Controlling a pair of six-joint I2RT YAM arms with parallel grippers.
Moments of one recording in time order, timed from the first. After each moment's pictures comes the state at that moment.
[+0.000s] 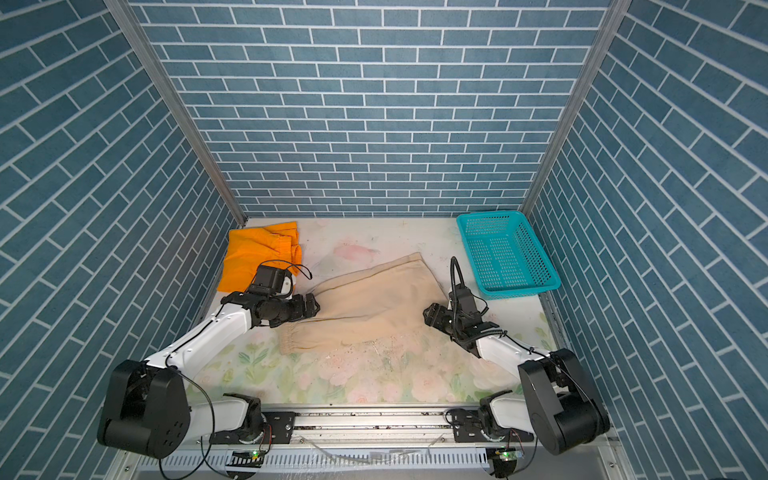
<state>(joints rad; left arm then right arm) -0.21 1.29 0.78 -0.59 0.20 -0.42 0.39 1.32 0.43 0.10 -0.19 0.75</state>
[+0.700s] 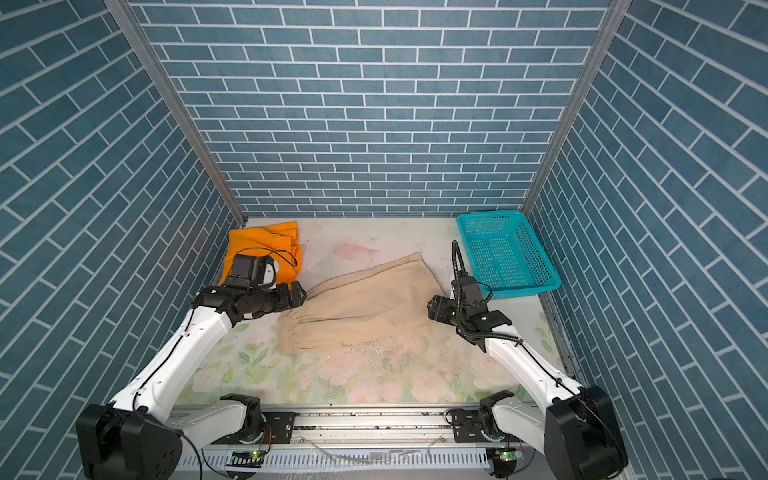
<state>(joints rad) -0.13 1.08 0.98 -0.83 0.12 -0.39 0.48 1.06 0.68 -0.43 -0.11 0.51</state>
